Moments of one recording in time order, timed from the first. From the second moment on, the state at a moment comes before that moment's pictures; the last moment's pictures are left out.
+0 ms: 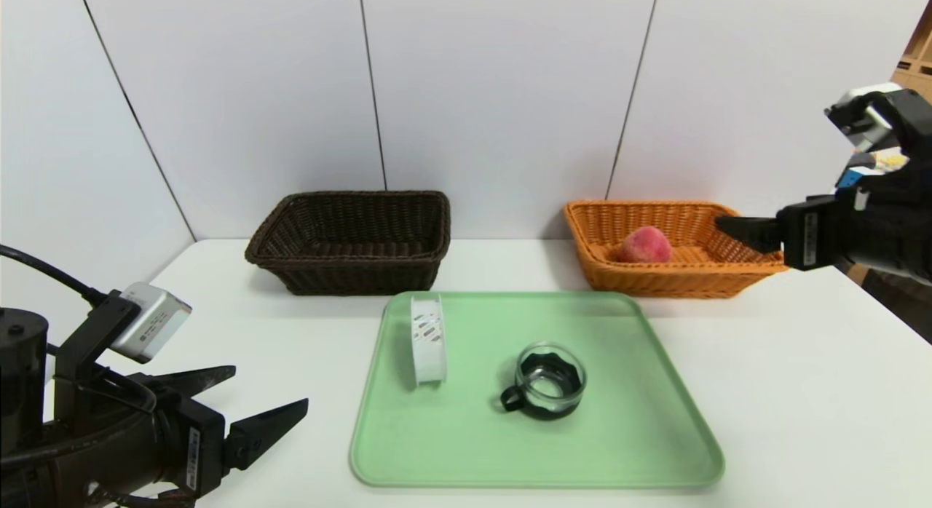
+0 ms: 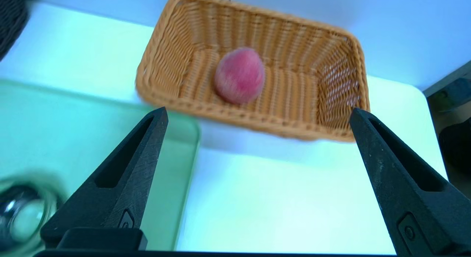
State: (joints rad) left arm -0.44 1.14 -0.41 -0.29 -0.03 -0.11; right arm 0.22 1.35 -0.94 -0.08 -0.16 -0.13
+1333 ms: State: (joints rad) left arm -0.44 1.14 -0.39 -0.29 -0.02 -0.11; right arm 0.39 1.08 -0.29 -0.54 -0.23 -0.05
